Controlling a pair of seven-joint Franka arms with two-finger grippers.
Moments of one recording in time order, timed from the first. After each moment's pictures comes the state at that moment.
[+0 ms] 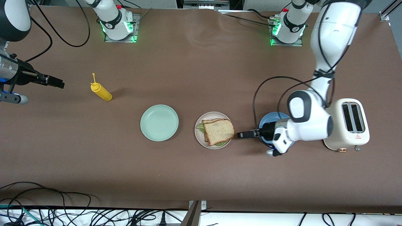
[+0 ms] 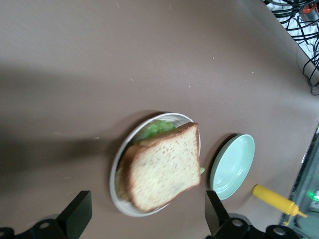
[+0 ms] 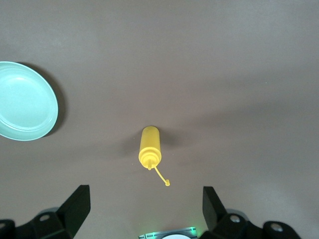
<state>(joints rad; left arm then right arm) -0.18 0.65 -0.03 -1.49 -0.78 2.05 0.02 0.11 0.13 -0.13 -1.58 -0.01 1.52 0.16</state>
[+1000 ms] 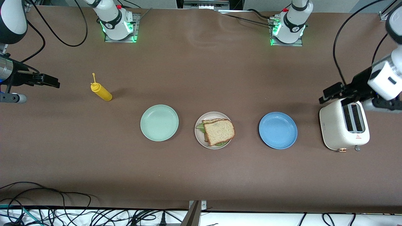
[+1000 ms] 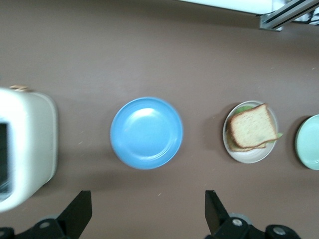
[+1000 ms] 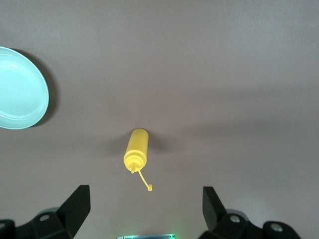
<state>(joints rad) 0.02 0.06 -0.02 -1.64 -0.19 1.75 -0.03 0.11 0.13 -0.17 -1.59 -0.02 1.55 0.00</state>
